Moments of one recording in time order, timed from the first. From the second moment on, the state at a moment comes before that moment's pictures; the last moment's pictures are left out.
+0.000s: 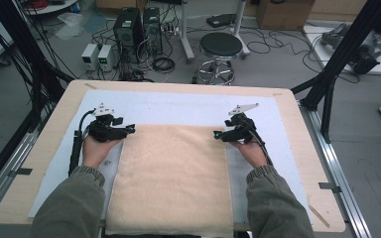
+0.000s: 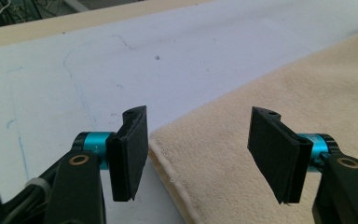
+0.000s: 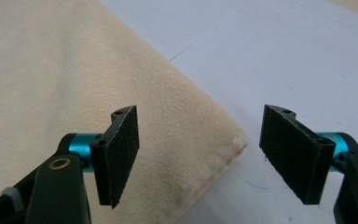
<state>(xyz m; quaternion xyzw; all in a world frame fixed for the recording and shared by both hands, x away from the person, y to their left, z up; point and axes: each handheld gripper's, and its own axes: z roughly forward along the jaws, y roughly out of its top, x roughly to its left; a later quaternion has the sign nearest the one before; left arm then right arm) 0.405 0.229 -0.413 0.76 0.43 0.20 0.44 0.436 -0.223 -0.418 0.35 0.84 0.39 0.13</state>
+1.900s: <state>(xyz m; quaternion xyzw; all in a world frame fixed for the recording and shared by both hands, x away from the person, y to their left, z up) 0.419 0.225 -0.375 0.74 0.43 0.22 0.46 0.447 -0.218 -0.363 0.32 0.83 0.43 0.13</state>
